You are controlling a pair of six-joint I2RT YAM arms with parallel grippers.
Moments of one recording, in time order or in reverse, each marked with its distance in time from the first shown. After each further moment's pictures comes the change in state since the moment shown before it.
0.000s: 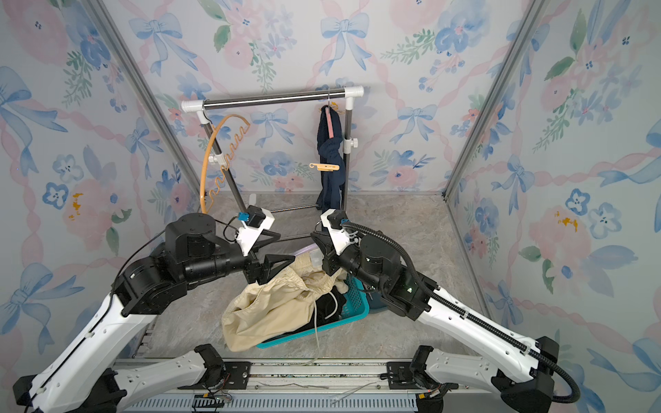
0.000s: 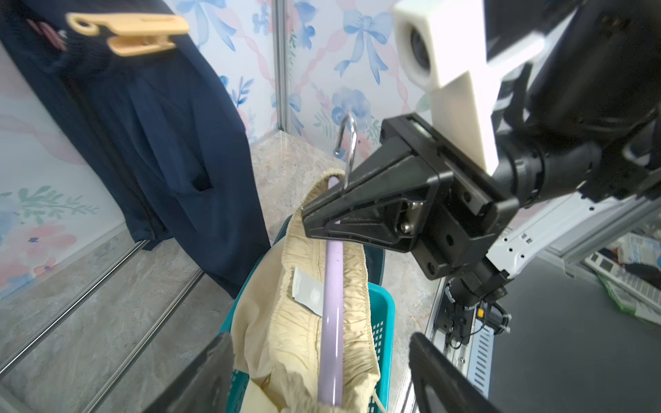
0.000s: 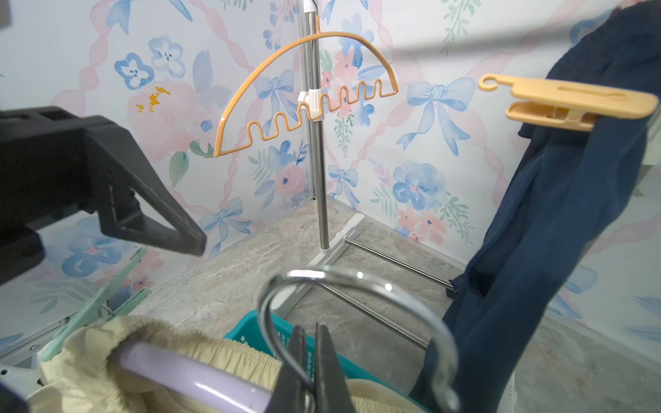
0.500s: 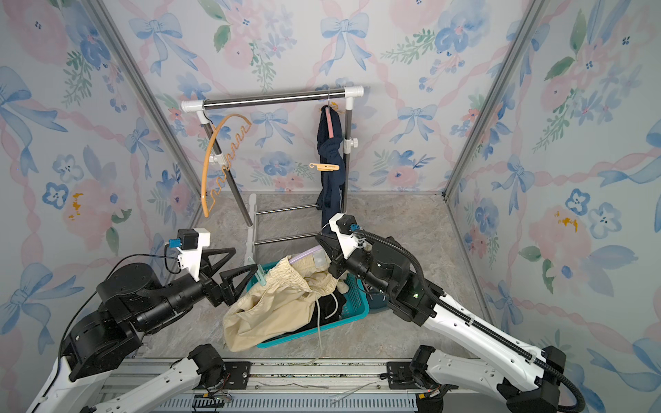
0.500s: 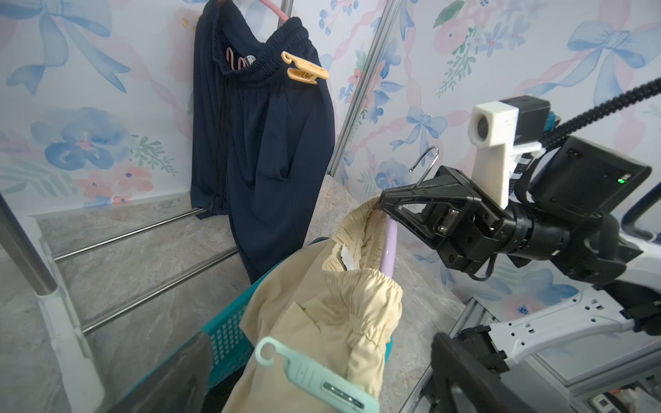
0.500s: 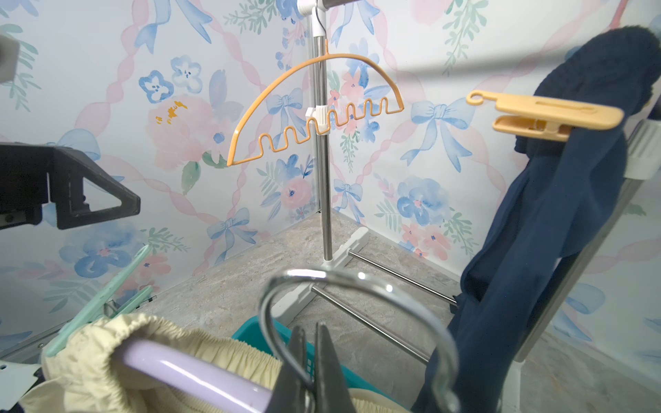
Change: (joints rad) left arm 0.002 -0.364 -0.256 0.042 -0.193 -0.363; right arm -0.046 -0.067 -0.090 0.106 -0.072 -0.028
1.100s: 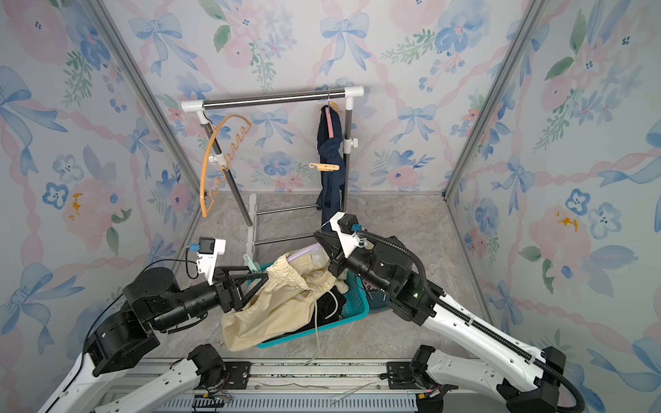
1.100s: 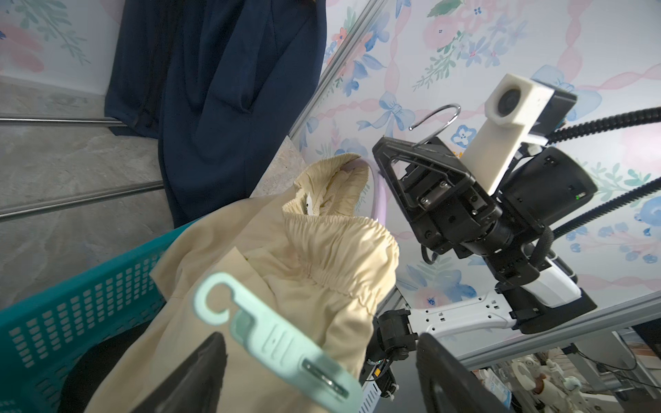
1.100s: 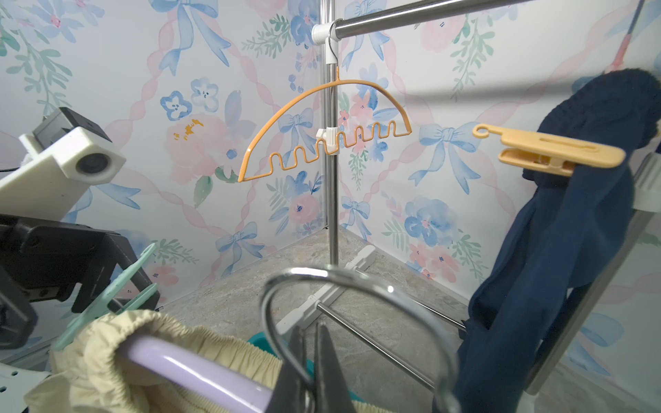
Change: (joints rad) left arm 0.003 -0.026 -0.154 0.115 0.172 -0.270; right arm -0.007 0.000 -0.007 0.053 -0.042 -0.008
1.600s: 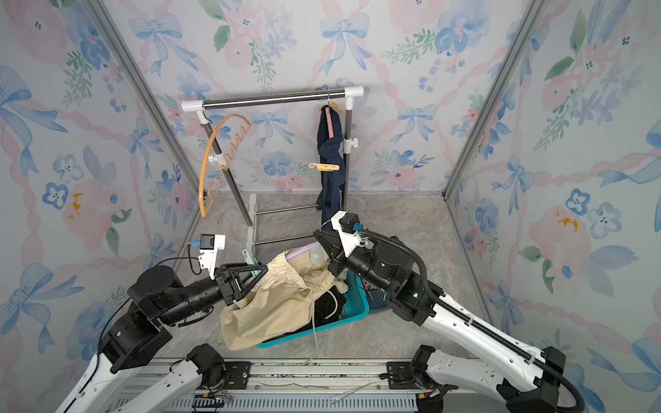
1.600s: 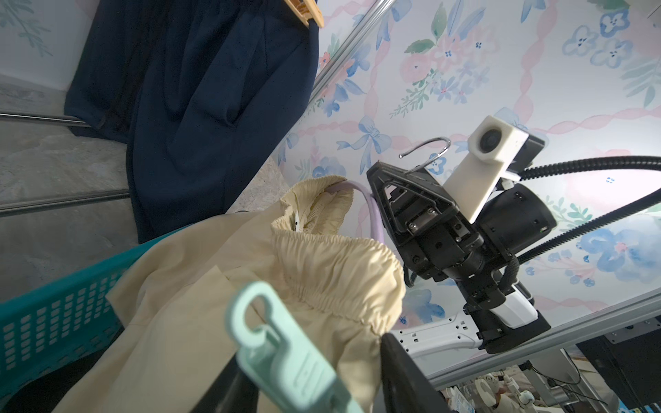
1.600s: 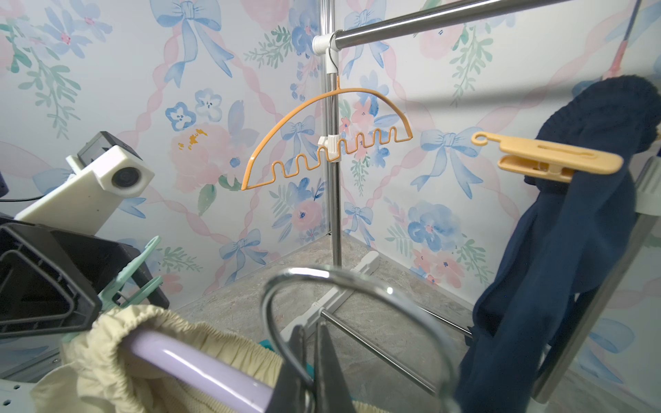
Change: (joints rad) left arm 0.147 -0.026 -0.094 0.177 0.164 -0.094; right arm -0.002 0.000 -0.002 0.029 -0.009 0.018
